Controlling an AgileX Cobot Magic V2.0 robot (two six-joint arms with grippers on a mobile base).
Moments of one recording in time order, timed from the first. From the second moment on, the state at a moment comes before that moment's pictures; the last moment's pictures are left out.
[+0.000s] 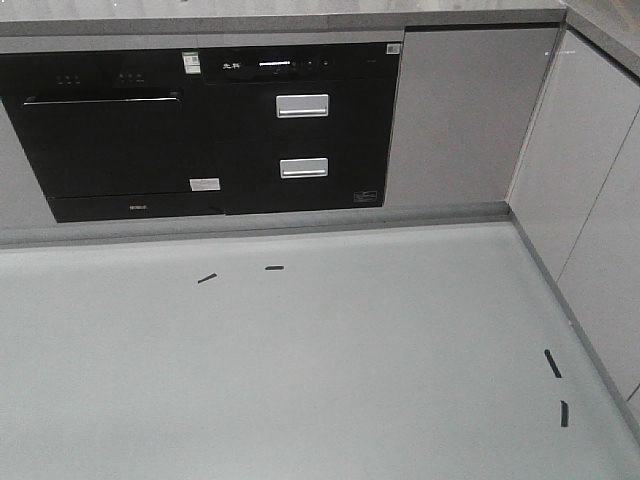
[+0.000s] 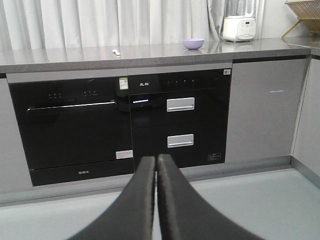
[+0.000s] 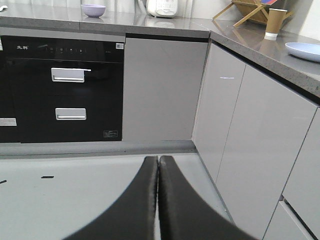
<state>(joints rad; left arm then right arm) -0.07 -0.01 0.03 0.12 0.11 -0.19 -0.12 -0.01 0.03 -0.11 0.19 -0.05</state>
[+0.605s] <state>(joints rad) -0.07 -0.01 0.03 0.12 0.11 -0.19 -0.12 -0.01 0.03 -0.11 0.19 -0.05</state>
